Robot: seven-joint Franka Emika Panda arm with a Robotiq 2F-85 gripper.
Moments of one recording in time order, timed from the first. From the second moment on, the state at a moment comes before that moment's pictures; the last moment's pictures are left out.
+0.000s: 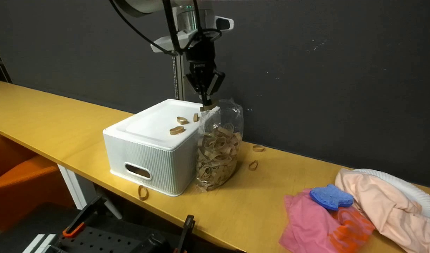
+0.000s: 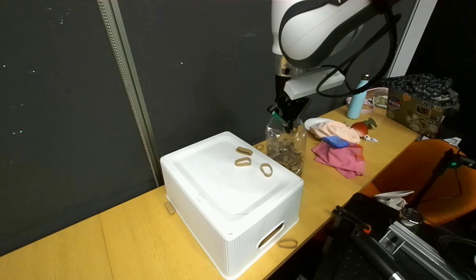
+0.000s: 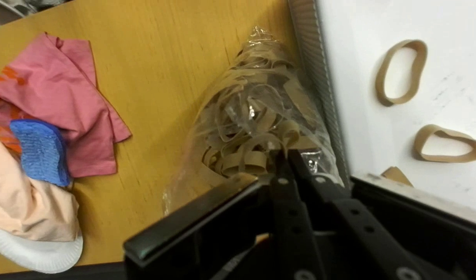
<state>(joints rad) -0.02 0.13 -0.11 -2.06 -0.18 2.18 0.40</state>
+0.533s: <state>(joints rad) -0.04 0.14 -0.11 -2.03 -0.21 2.22 0.41</state>
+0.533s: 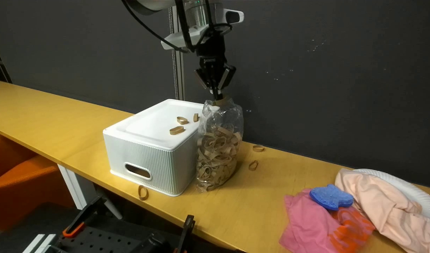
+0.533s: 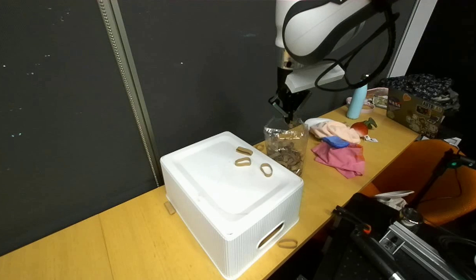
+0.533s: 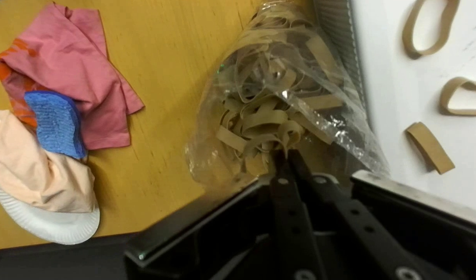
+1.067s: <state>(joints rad) -0.05 0.19 -0.11 -1.99 -0.21 2.23 0.41</state>
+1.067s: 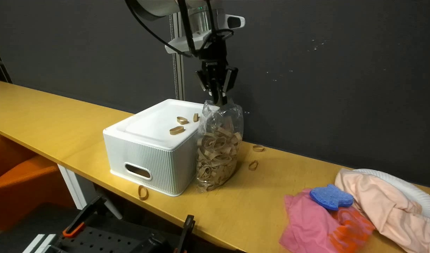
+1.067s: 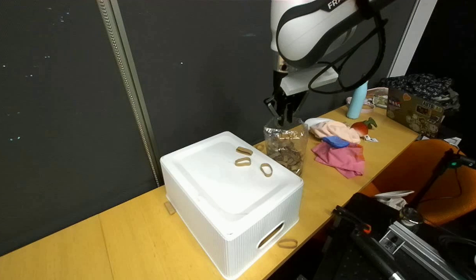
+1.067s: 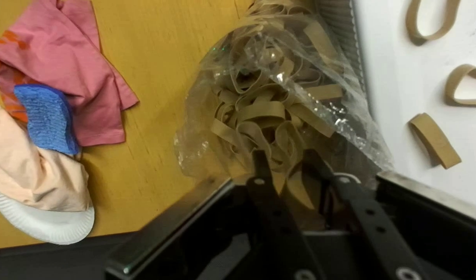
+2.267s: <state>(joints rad) -0.02 0.10 -0.06 -2.15 -0.23 2.44 0.30</state>
